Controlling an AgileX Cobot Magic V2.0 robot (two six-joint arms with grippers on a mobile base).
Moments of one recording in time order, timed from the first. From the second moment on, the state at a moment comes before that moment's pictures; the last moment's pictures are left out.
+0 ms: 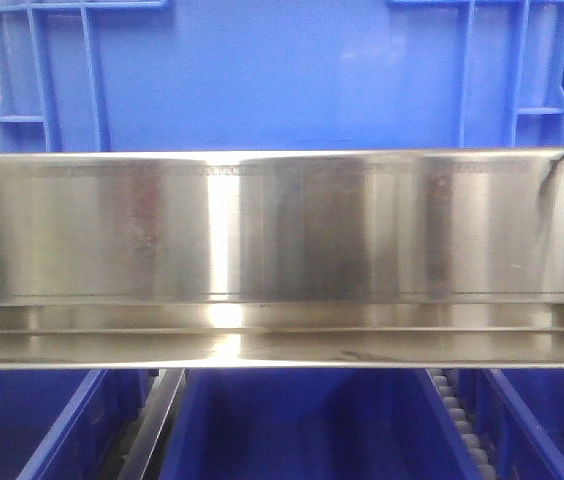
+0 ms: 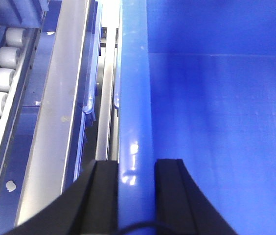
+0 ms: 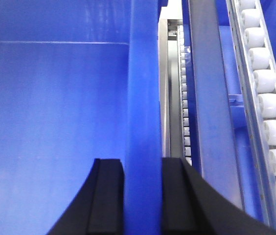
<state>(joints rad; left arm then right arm) -0.35 1.92 -2.07 0.28 1.12 -0.44 0.51 1.90 -2.05 -0.14 1.15 0.32</state>
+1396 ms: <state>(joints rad) -0.61 1.37 -1.71 0.52 1.25 -0.71 0.88 1.43 -1.76 -0.46 1.27 0.65</state>
